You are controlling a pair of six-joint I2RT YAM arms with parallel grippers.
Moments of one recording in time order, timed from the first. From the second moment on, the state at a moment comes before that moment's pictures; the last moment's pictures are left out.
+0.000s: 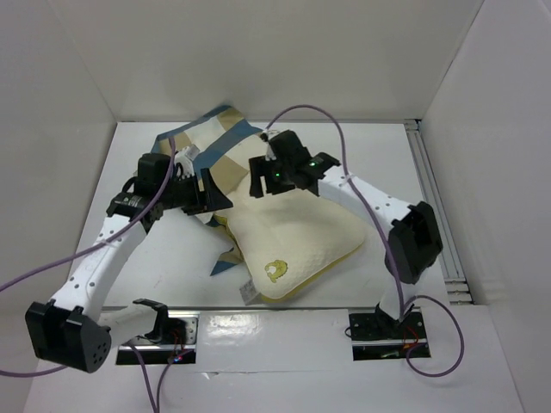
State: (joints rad) left arm -0.22 1.09 1.02 -0.57 0.55 -0.48; right arm 0.72 1.80 1.57 -0.52 -0.12 0.39
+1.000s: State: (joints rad) left arm -0.41 1.84 1.63 -0.98 0.00 -0.51; right arm 0.41 1.64 1.17 -0.43 -0.18 0.52
